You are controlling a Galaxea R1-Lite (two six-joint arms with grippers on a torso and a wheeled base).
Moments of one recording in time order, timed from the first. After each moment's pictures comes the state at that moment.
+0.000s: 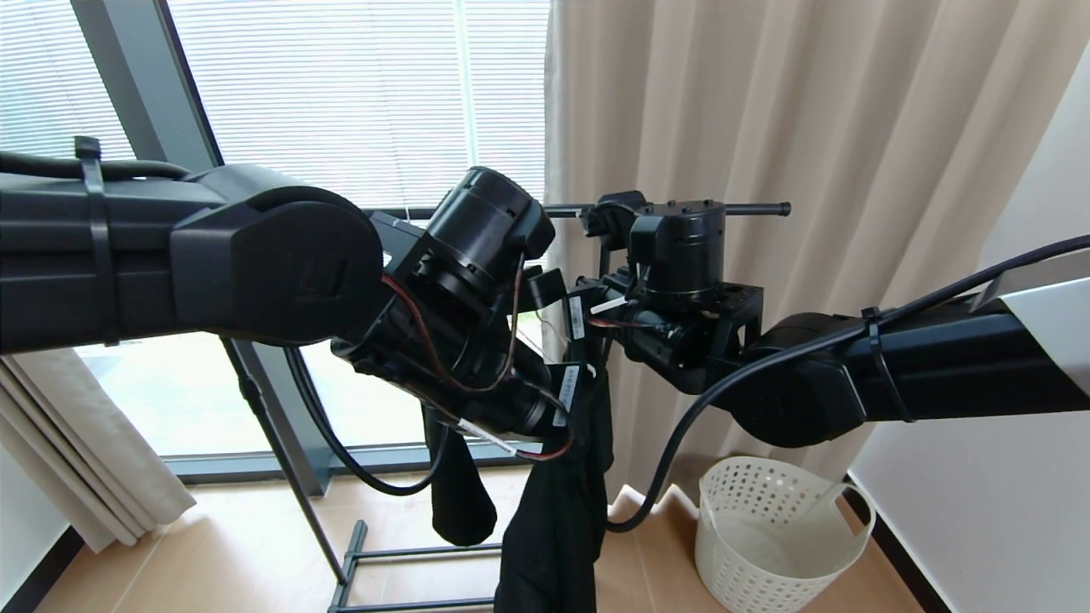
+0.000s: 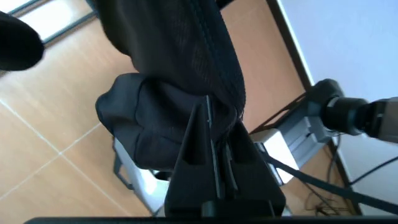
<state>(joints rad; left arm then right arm) -0.74 1.91 -1.62 0.63 -0.26 -0.40 0.72 2.07 -1.40 -0.44 -0.41 0.08</state>
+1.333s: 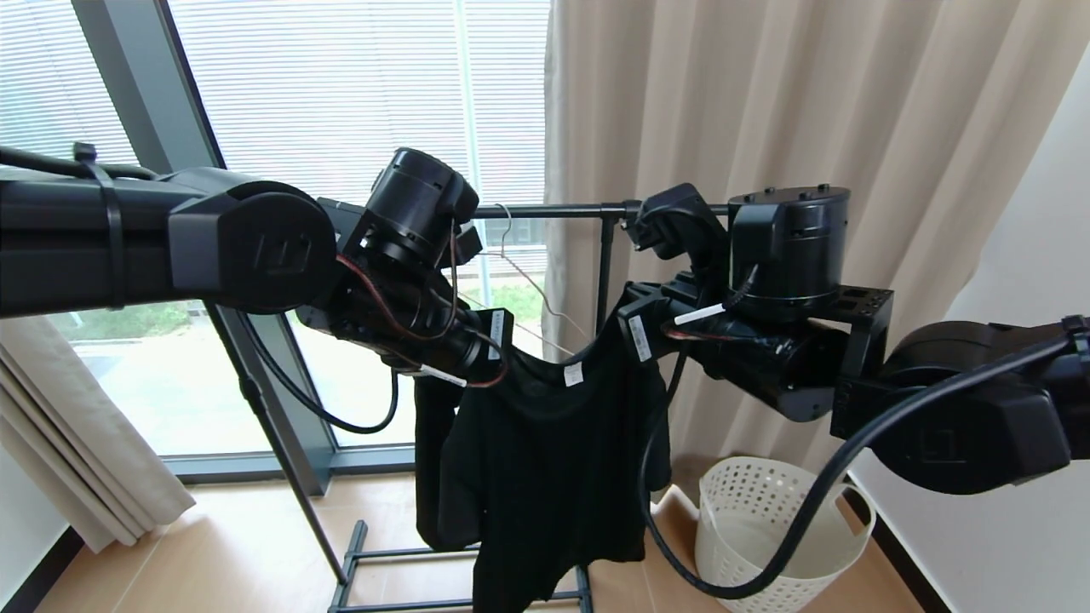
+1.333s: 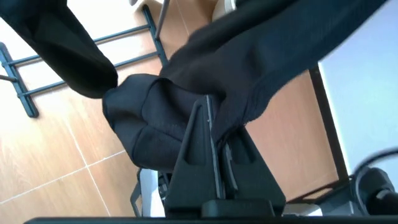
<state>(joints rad) -0.57 1.92 -1.61 0.51 -0.03 -0.36 0.71 1.84 -1.15 -0.43 -0.42 -0.12</state>
